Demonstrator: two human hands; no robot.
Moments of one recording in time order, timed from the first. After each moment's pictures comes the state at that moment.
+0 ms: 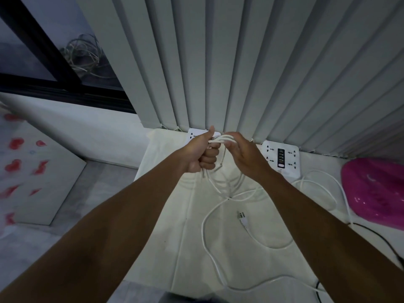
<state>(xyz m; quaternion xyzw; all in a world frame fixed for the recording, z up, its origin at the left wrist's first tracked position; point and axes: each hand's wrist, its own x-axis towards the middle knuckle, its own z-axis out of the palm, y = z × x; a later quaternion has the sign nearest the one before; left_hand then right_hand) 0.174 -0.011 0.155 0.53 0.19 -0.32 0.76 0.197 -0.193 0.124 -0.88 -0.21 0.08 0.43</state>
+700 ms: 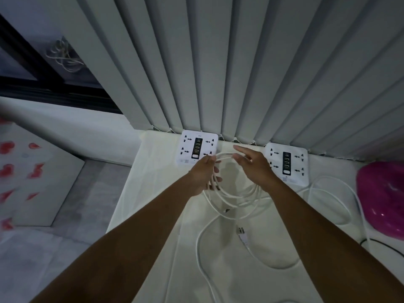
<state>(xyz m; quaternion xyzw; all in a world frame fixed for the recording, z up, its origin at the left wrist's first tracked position) 0.193 -0.048 0.068 0.64 0.28 -0.22 0.68 0.250 -0.222 0.047 -0.84 -0.02 0.19 0.50</state>
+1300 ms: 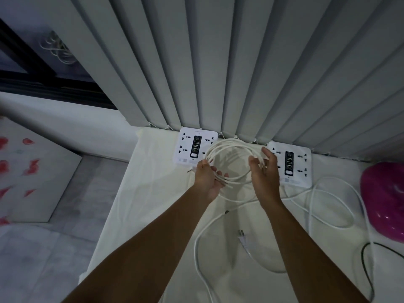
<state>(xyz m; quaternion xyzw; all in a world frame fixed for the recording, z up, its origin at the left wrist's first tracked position) 0.203 -0.077 0.036 0.33 0.48 -0.08 0.81 0.214 -0.225 0.034 -0.78 0.16 0.04 0.61</state>
